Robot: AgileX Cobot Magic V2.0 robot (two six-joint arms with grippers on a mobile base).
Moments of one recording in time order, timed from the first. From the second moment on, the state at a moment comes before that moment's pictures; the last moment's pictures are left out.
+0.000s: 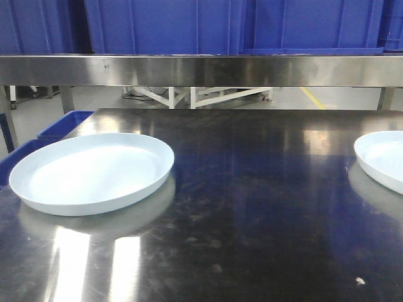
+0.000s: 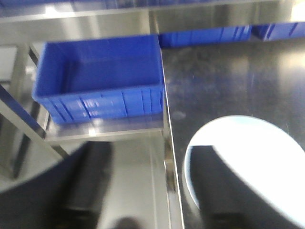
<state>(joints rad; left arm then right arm) -0.21 1.00 -1.04 0.09 0.76 -0.07 -0.01 0.69 -0.61 -0.10 0.35 0.20</state>
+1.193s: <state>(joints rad) -0.21 1.67 -1.05 -0.04 0.62 -0.07 -0.01 0.72 -0.61 -0.10 0.35 0.20</state>
